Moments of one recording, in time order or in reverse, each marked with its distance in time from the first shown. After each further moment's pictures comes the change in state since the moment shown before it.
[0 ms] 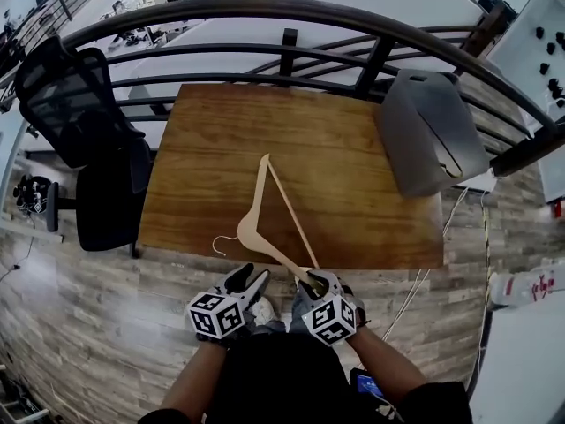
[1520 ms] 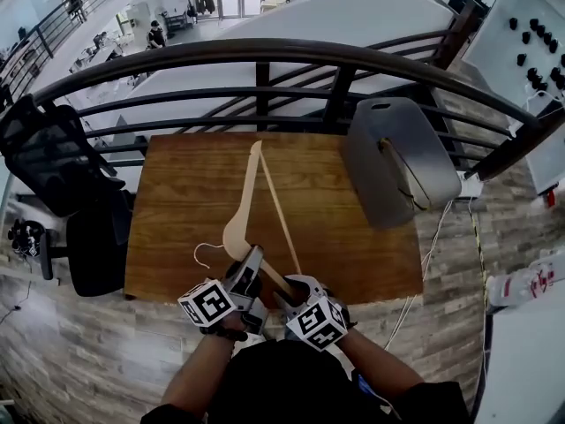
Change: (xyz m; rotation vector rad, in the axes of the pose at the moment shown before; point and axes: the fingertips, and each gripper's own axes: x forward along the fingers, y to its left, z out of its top) left arm 0.113 -0.087 0.175 -0.331 -0.265 -0.231; right arm -0.027 -0.108 0.085 0.078 -0.171 0.071
